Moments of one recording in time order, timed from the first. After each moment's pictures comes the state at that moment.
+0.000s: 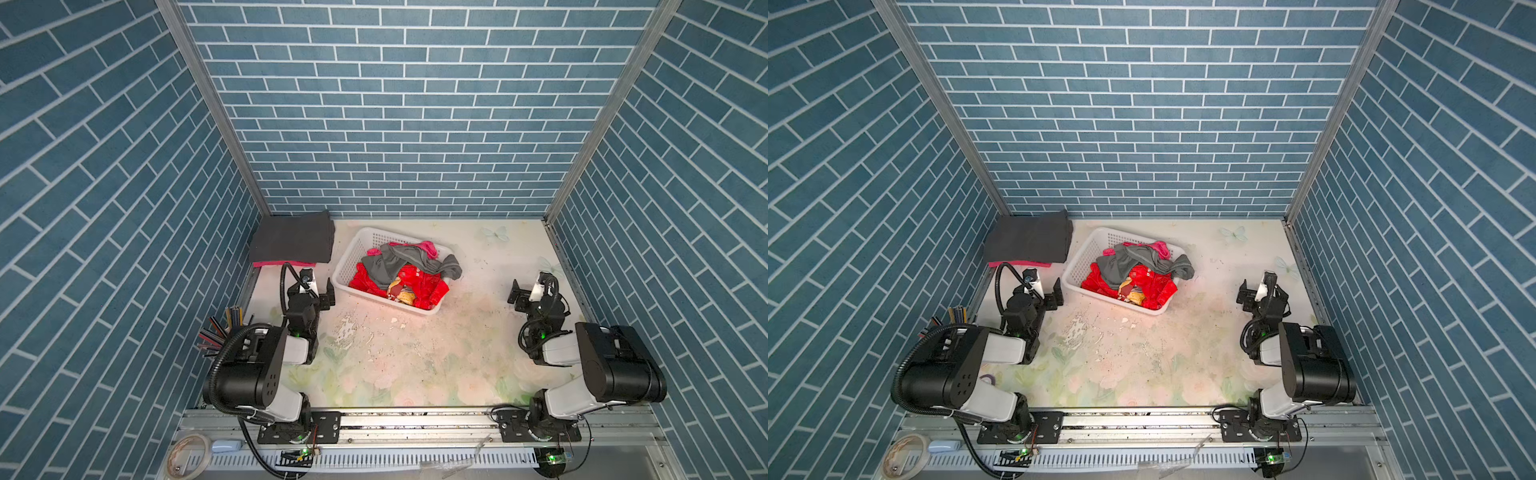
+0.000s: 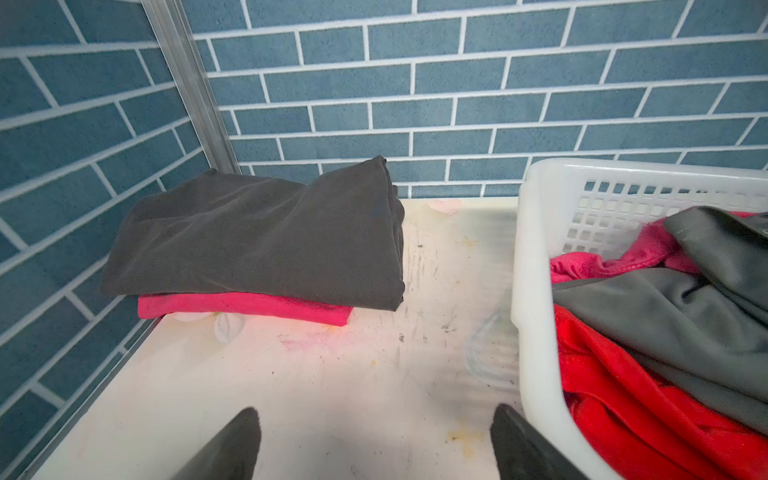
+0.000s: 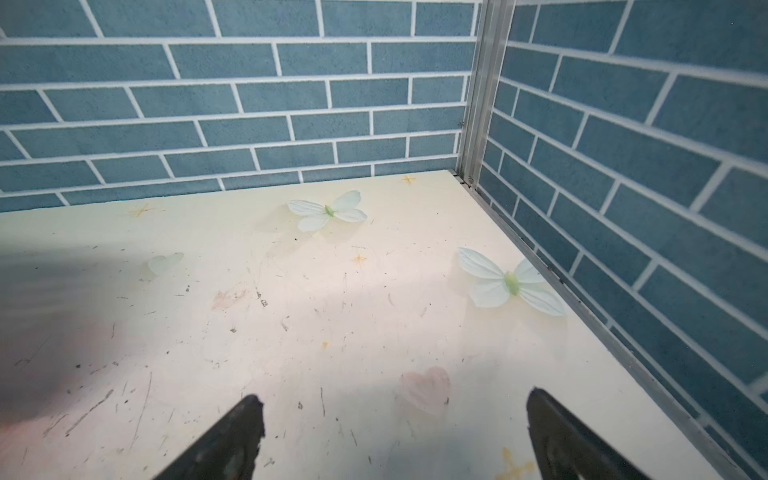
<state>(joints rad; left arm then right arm) -0.06 1.51 0.26 1.06 -0.13 0.01 -0.01 1.52 0.23 1.09 0.11 0.02</state>
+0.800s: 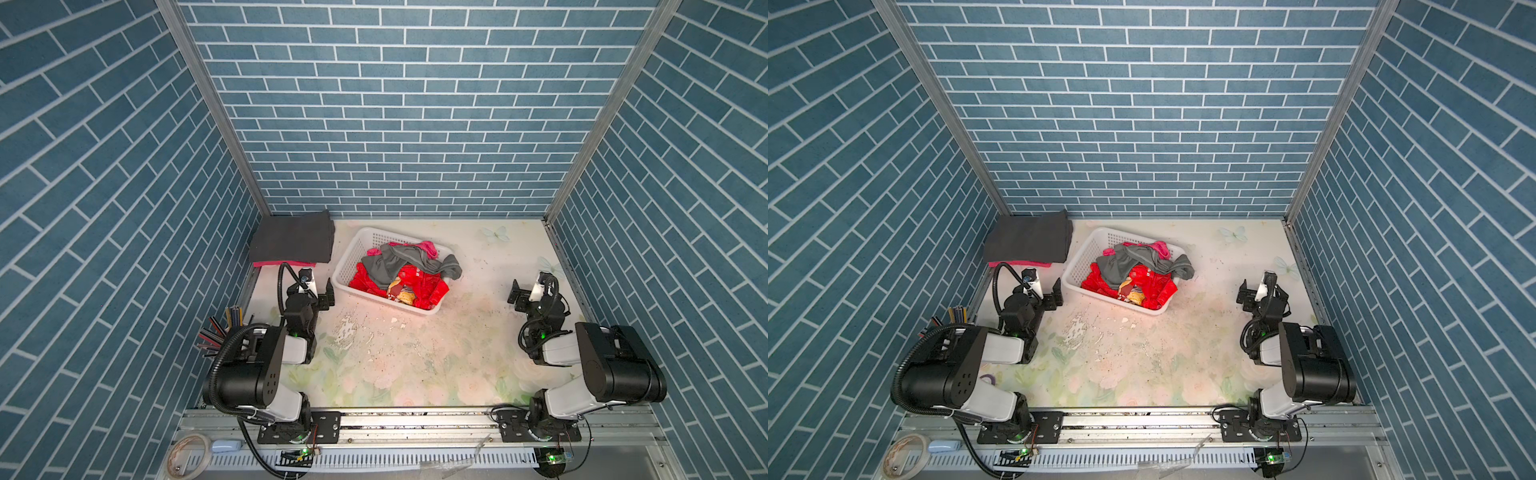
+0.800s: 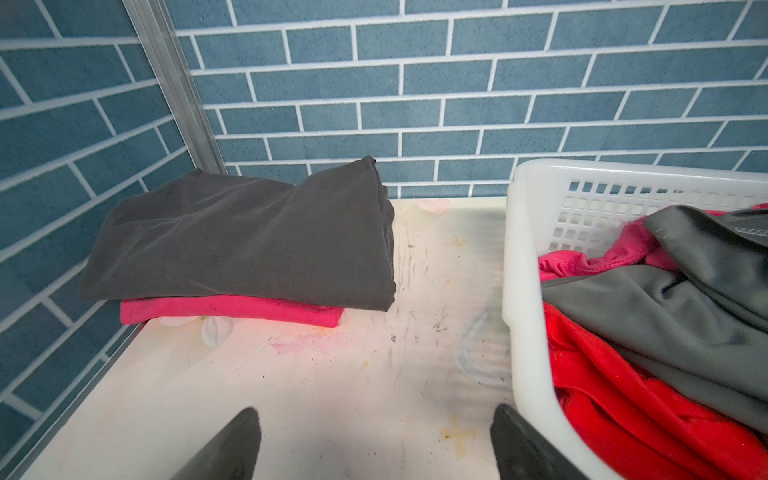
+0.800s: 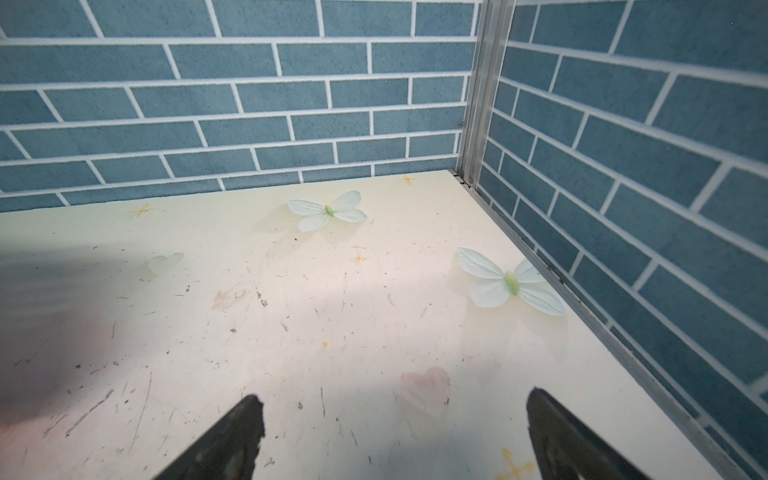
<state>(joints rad) -0.03 1.51 0.26 1.06 -0.06 0.01 -0.01 1.52 0.23 1.09 0.11 0.02</state>
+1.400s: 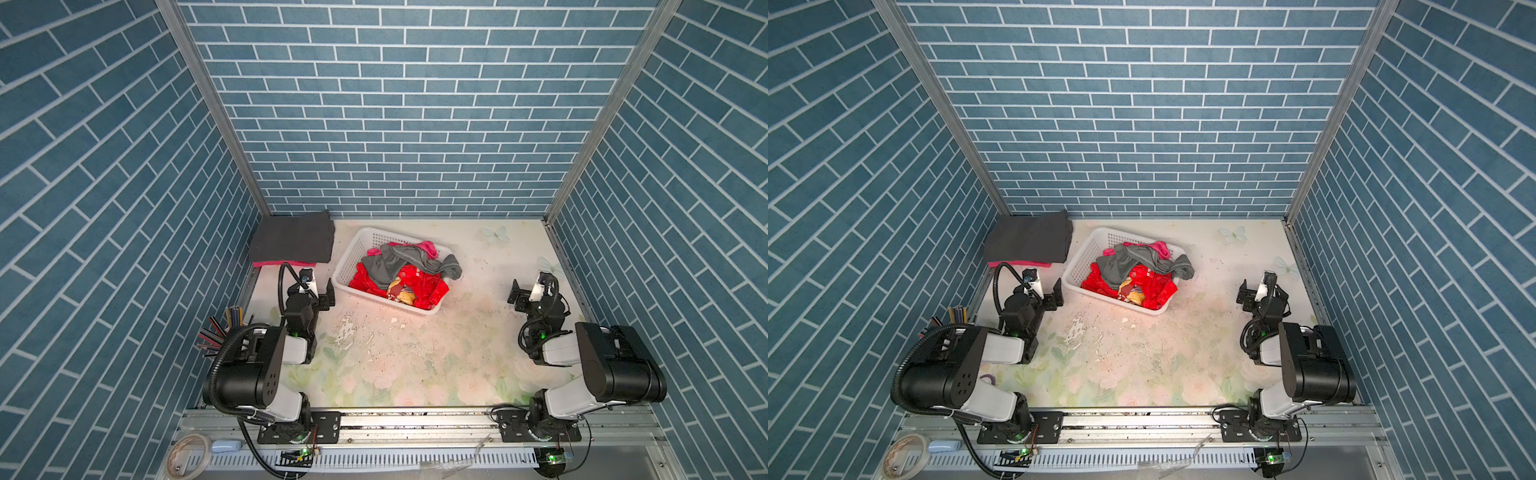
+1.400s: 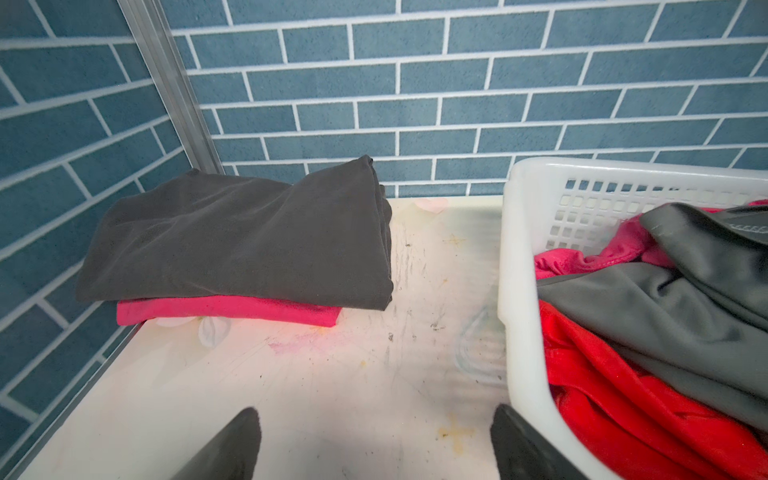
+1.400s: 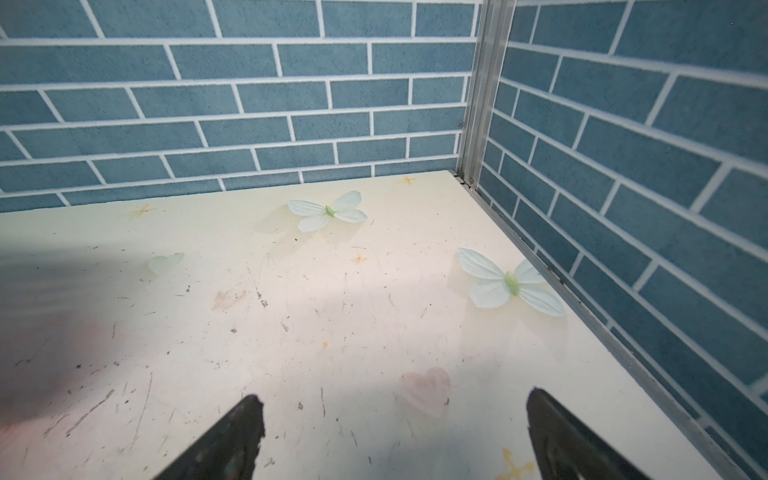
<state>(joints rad) -0.04 1.50 0.27 1.01 -0.08 0.01 -0.01 1.52 0.23 1.09 0.11 0.01</state>
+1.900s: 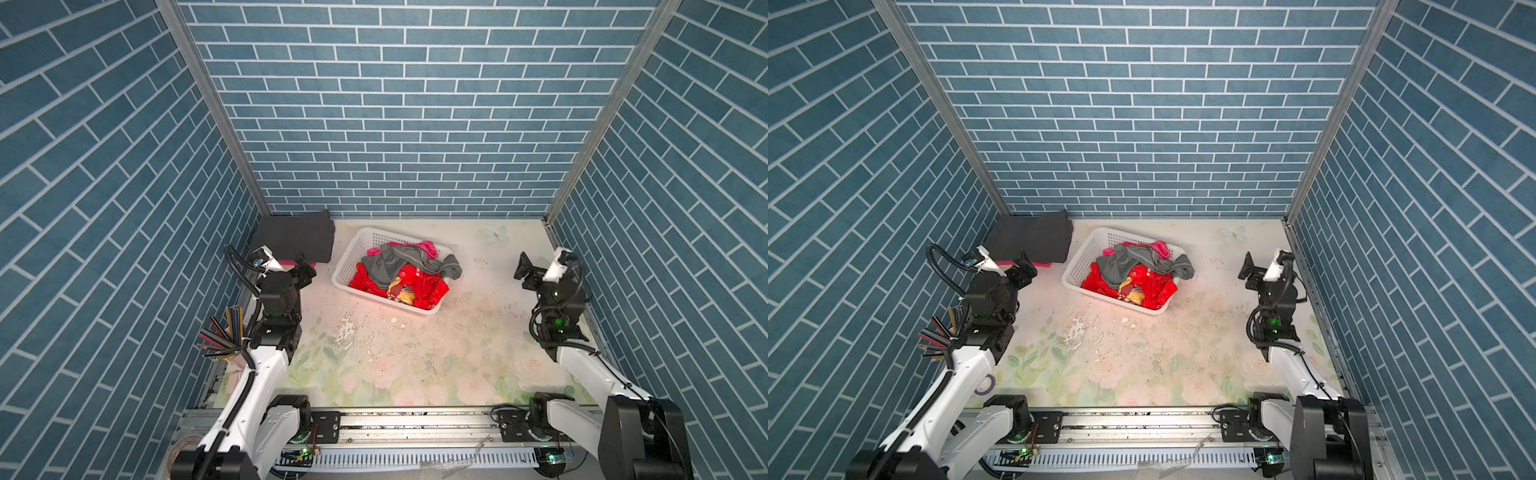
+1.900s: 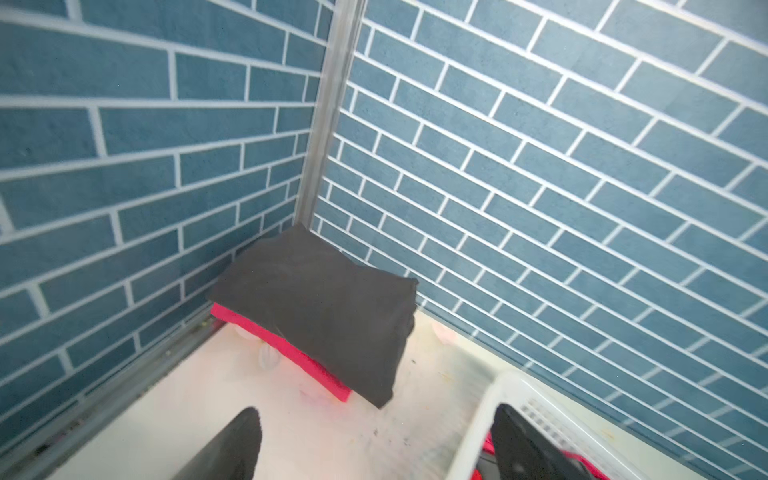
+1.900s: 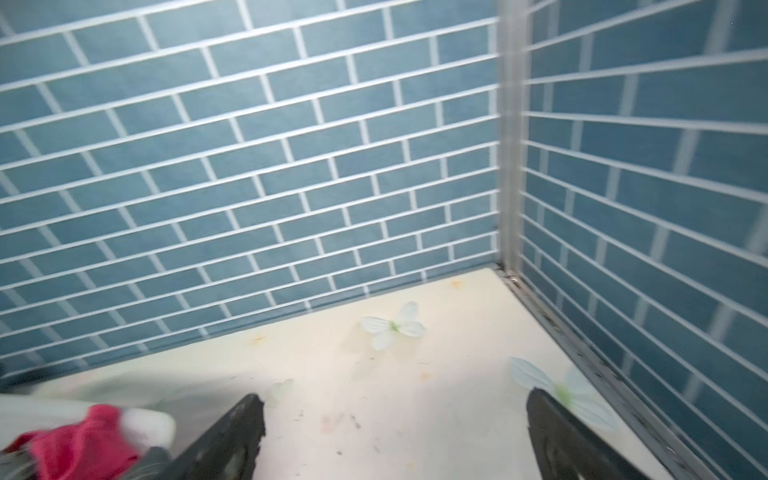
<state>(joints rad) -0.06 0.87 0.58 0.12 -0.27 -0.49 0.06 1.12 0.51 0.58 0.00 0.18</state>
